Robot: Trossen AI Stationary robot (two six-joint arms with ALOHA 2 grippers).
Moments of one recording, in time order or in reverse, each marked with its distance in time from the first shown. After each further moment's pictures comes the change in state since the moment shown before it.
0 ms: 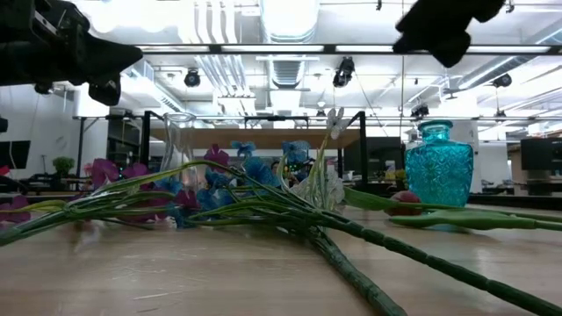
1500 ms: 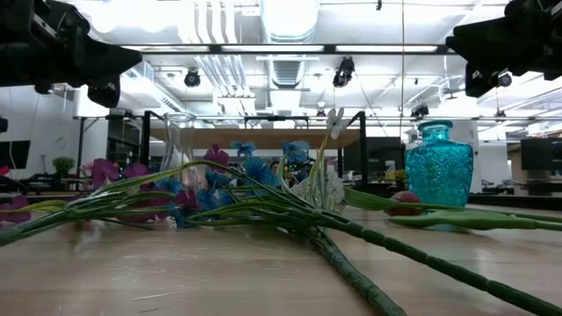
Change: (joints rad) left arm 0.000 -0.015 0.000 -0.033 0.000 0.000; right arm -0.213 -1.040 -0.812 0.648 -0.195 -0.482
